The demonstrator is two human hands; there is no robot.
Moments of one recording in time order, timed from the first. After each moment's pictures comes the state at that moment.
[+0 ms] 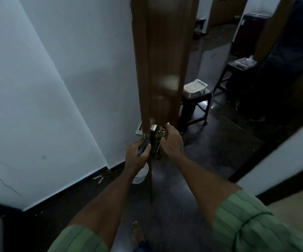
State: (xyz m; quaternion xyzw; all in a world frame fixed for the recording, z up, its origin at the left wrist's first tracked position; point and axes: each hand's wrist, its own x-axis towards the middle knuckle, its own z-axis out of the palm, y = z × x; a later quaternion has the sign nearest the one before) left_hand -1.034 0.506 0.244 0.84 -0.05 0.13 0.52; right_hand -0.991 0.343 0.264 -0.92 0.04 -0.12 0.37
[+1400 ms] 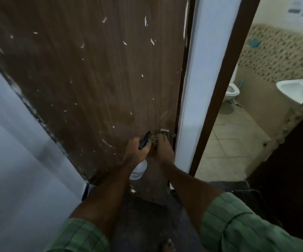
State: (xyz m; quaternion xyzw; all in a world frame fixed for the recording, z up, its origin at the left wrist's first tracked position) left_hand -0.837 0.218 0.286 0.79 -0.40 -0.16 0.43; right_hand -0.955 0.149 0.271 -0.82 0.43 -0.25 0.28
